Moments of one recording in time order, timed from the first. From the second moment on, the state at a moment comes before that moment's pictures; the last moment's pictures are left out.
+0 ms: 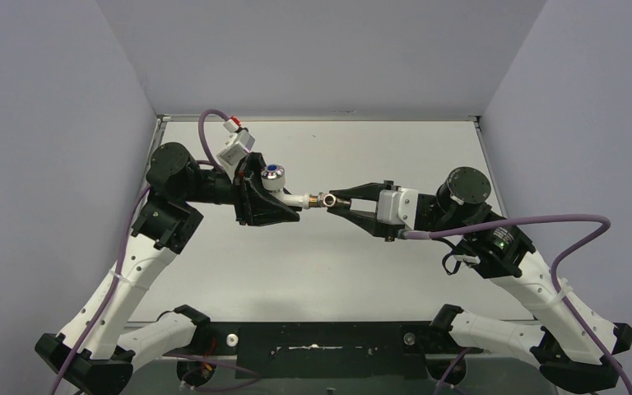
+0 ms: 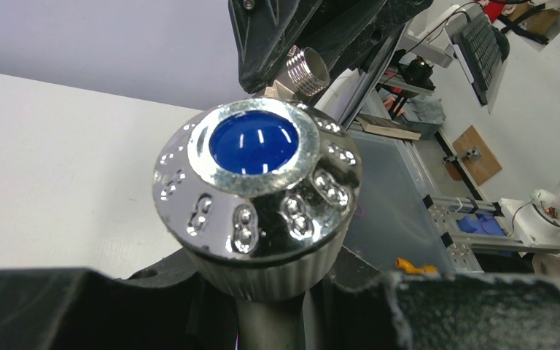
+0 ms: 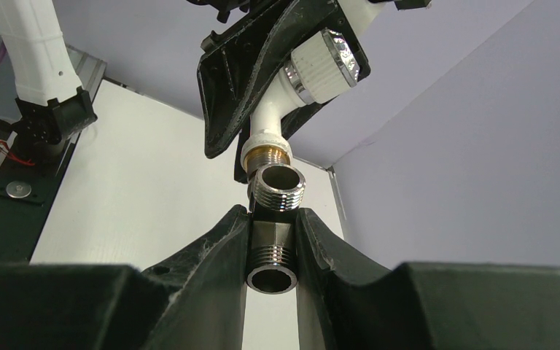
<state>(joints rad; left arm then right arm) -0.50 1.03 1.18 0.02 1.18 -0.51 0.87 0.94 1.31 -0.33 -0.60 -0.61</state>
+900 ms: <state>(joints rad) -0.50 1.03 1.18 0.02 1.18 -0.51 0.88 0.94 1.31 -0.33 -0.62 -0.60</state>
